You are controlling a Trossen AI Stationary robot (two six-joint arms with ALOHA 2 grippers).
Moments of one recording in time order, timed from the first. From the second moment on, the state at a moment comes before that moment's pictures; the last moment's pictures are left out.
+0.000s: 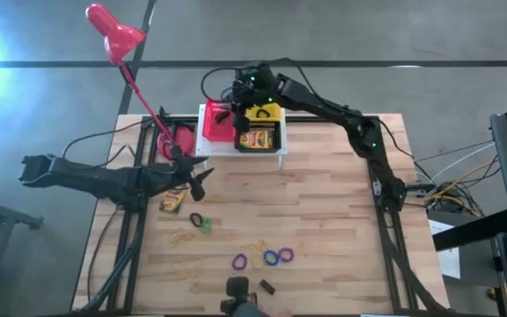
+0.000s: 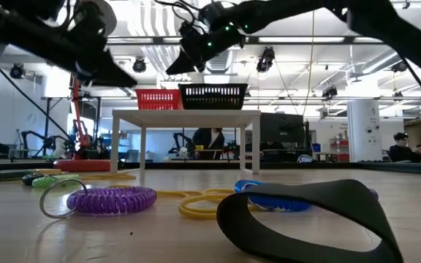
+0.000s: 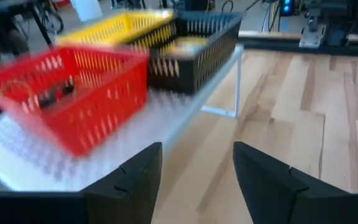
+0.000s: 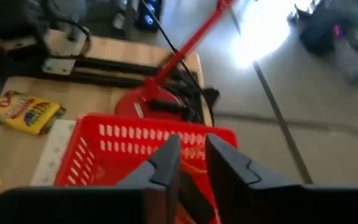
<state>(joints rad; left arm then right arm) -0.02 0.82 0.33 0.15 -0.55 -0.05 -0.49 2.24 2.27 -0.52 -0.29 -0.37</state>
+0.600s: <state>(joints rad) -0.49 0.89 0.37 0.16 -0.85 -0.14 -0.14 1.83 1.71 -0.76 -0.05 -0.28</state>
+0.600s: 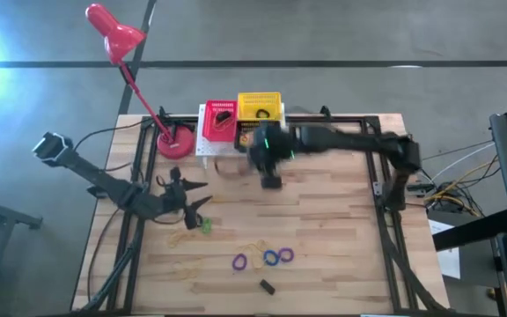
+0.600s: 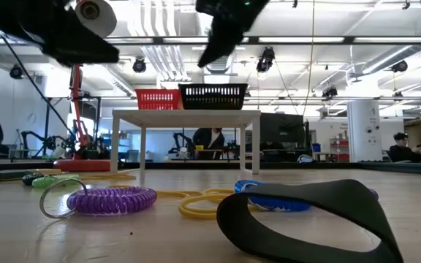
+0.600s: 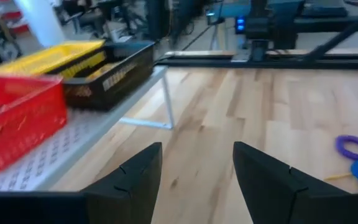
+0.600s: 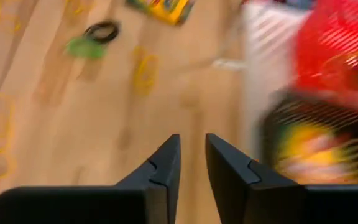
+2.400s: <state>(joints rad) -0.16 1.38 0.74 -0.11 -0.19 -0.18 0.44 1.81 0.64 0.91 0.60 0.09</state>
